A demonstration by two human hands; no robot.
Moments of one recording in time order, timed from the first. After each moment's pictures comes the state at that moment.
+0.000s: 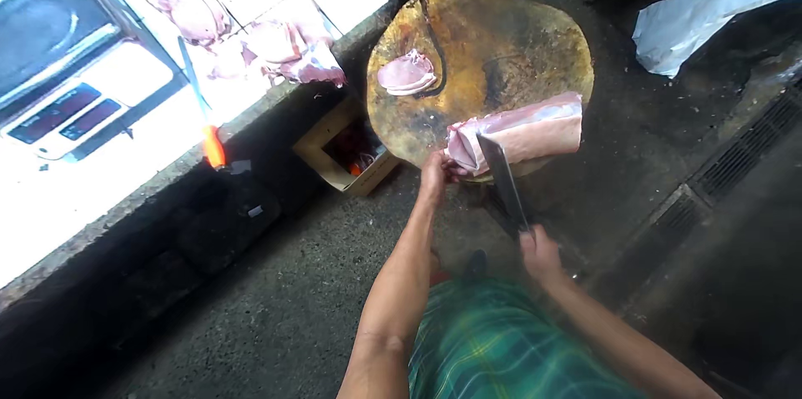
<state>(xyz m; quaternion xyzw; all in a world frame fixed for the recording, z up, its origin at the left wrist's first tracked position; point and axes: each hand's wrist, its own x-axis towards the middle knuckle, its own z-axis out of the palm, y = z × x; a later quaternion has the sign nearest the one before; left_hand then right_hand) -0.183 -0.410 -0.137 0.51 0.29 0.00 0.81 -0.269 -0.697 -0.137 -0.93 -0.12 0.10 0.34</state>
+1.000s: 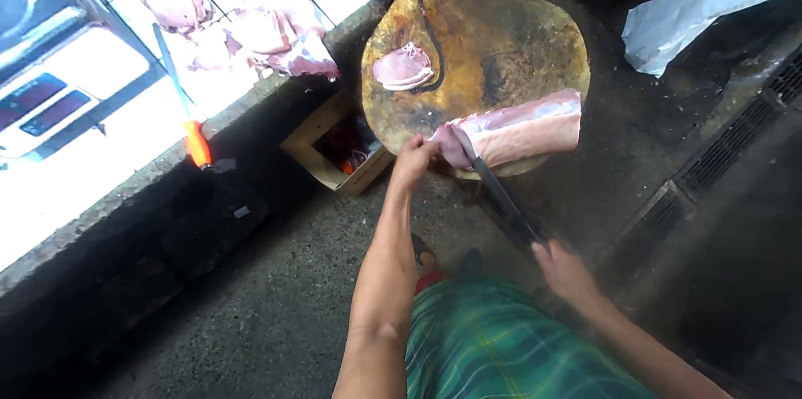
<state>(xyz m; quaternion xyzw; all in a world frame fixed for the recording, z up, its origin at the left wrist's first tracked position) -0.173 -0.350 -0.121 0.67 0.22 -0.02 0.71 -0.281 -0.722 -0.074 -0.93 -0.02 0.34 0.13</state>
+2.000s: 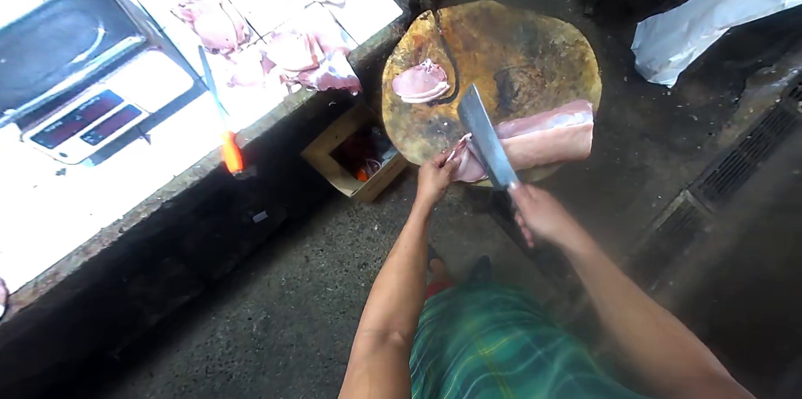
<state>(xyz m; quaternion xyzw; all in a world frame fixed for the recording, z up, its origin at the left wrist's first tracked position) -0.189 -0.360 -0.127 0.78 0.21 -0.02 0.59 -0.188 -0.603 -0.012 -0.81 0.04 0.43 0.39</state>
